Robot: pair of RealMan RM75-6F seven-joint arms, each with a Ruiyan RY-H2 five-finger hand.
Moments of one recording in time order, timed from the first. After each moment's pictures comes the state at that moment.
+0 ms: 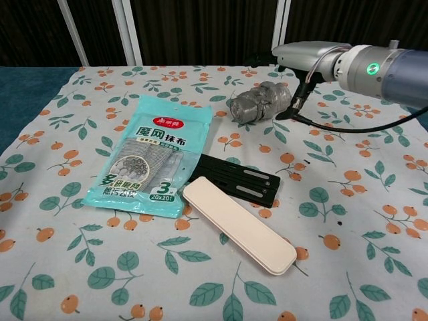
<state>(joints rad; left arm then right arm) -0.05 -1.11 -0.09 -1.72 1.35 1.47 0.00 0.90 -1.57 0.32 -1.18 -1.26 0.71 -0.16</state>
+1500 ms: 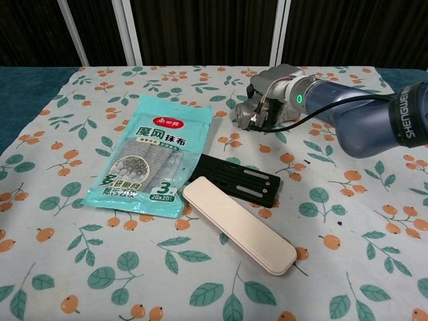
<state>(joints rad) -0.06 -1.09 -0.12 -1.79 1.25 1.44 0.04 1.18 -2.11 0.26 -0.21 -1.23 0.53 -0.11</state>
